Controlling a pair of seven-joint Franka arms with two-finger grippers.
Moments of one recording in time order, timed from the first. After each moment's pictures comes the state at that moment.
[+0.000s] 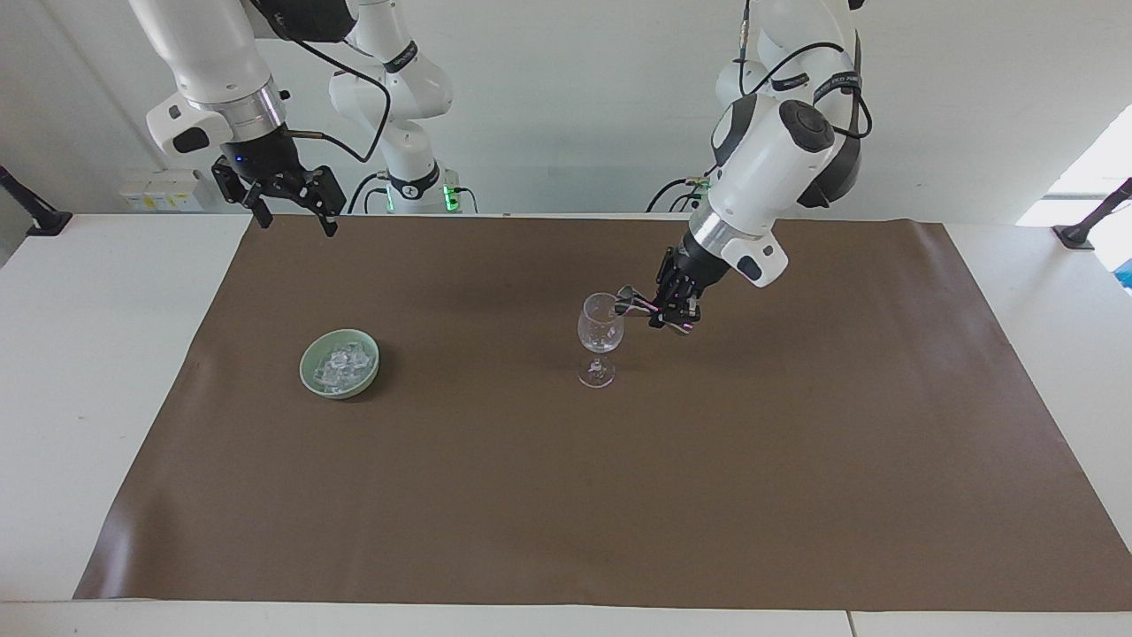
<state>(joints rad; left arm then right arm) -0.83 0.14 0.37 -1.78 -0.38 2.07 -1.81 0.06 -0.10 -0.06 -1.68 -0.03 1.59 0.17</state>
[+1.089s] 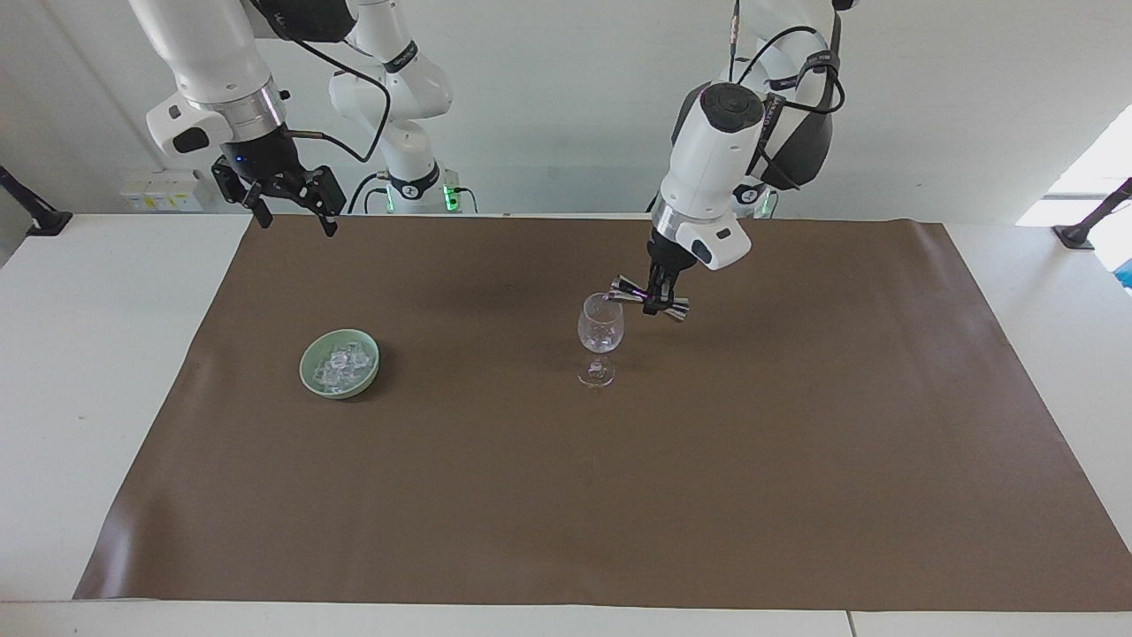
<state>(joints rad) -0.91 0.14 0.37 -1.75 -0.15 1.96 -1.82 0.06 -0.10 -0.06 -1.68 -0.03 1.59 0.17</state>
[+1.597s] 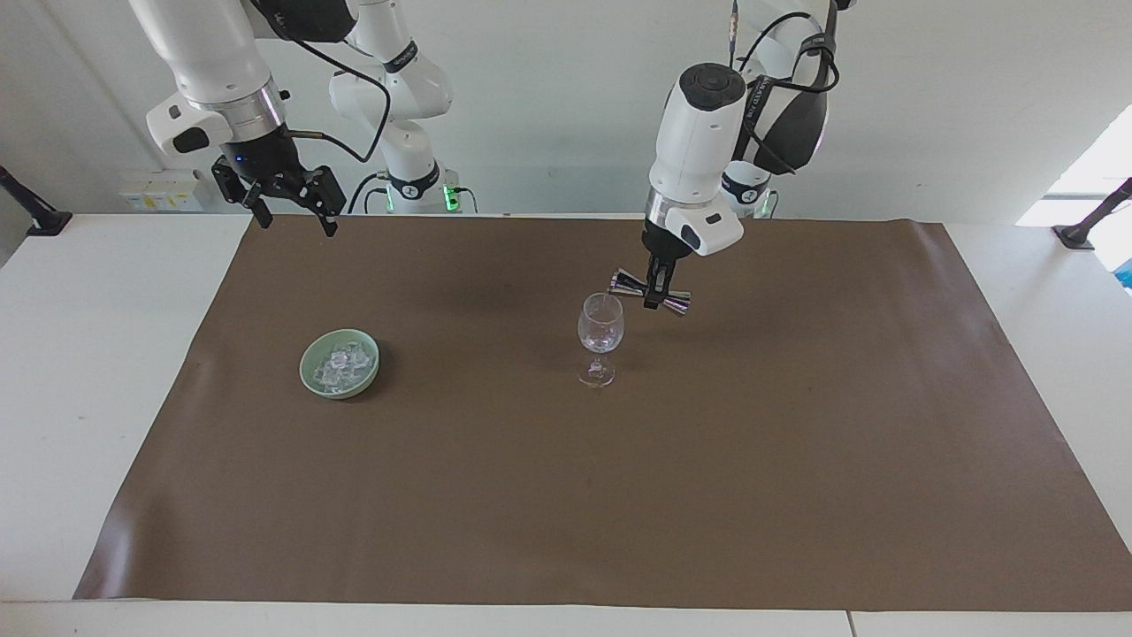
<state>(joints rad) -0.94 0.14 0.37 -1.71 -0.07 1.93 -1.83 0.06 -0.10 -0.06 -1.68 -0.03 1.59 0.17</state>
